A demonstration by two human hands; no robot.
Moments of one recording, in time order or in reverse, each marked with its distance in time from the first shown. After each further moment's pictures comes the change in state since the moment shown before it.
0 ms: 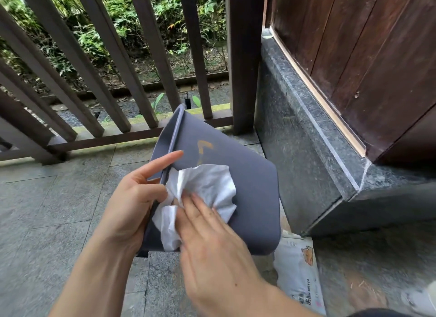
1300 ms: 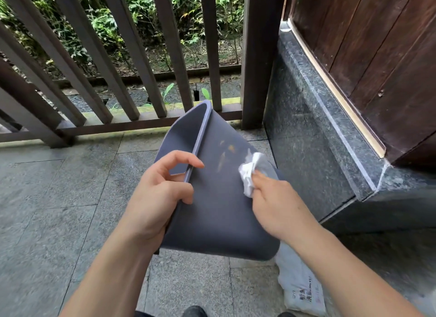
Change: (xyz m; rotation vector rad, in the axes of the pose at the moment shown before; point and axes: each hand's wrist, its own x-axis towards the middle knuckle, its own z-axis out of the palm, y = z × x) left_hand -0.005 -0.011 -0.001 0.114 0.020 0.033; right_hand 0.023 0.080 -0.042 0.021 -0.030 0.470
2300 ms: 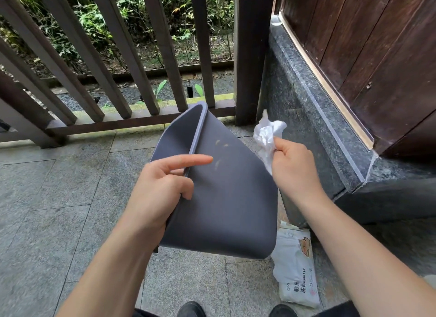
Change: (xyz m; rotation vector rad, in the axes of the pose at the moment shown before) left_hand 0.002 -0.001 0.019 0.202 0.078 0.009; right_hand 0.037 0.027 -0.031 0.264 0.417 0.082
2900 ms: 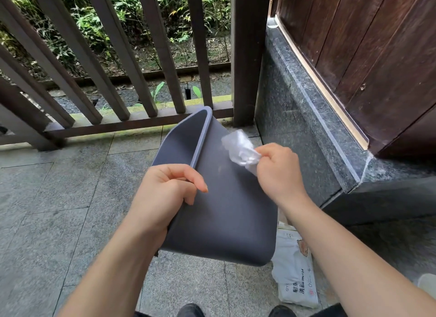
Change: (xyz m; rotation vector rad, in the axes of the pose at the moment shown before) left_hand 0.000 -0.002 0.010 0.032 0.019 -0.017; right_hand -0.010 -0.014 0.011 0.103 -0.022 -0.032
